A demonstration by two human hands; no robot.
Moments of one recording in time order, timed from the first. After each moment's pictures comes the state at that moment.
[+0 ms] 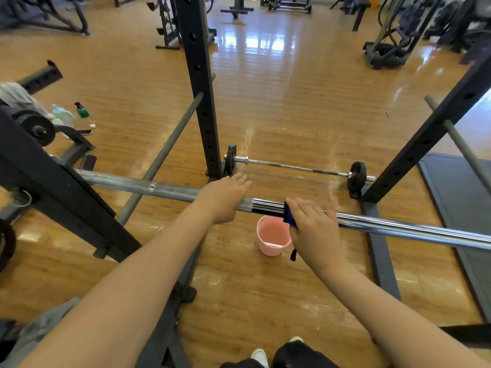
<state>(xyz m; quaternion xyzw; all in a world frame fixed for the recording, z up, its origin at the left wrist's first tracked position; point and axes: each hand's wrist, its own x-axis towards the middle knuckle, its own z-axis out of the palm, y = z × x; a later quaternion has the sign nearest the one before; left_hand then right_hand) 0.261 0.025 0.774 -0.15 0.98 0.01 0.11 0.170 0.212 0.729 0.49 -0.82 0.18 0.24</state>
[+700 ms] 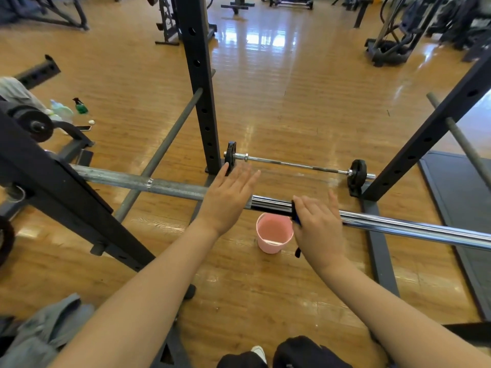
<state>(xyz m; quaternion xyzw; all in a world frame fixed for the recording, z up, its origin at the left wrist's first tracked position) 0.271 0.038 0.738 -0.11 0.97 -0.13 -0.17 0.161 0.214 0.724 0.48 -0.82 0.20 0.25</state>
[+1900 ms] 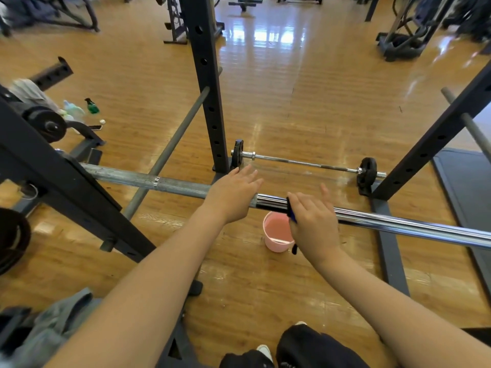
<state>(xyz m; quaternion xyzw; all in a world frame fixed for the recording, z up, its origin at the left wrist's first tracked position) 0.255 0.035 0.763 -0.14 0.99 -0.02 0.05 0.164 0.197 0.721 0.51 -0.80 0.21 0.25</state>
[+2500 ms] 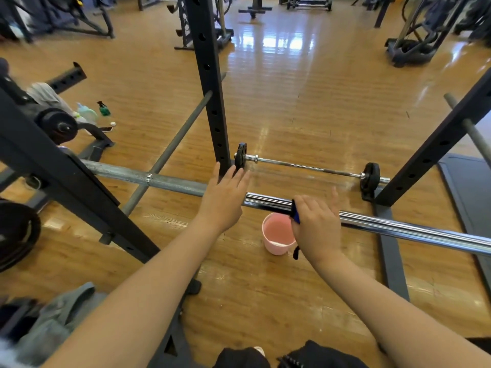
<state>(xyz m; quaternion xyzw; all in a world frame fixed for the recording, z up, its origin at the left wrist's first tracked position) 0.261 0.074 0.762 -0.25 0.96 -0.10 0.00 0.144 0.231 0.725 0.48 -0.82 0.21 0.23</state>
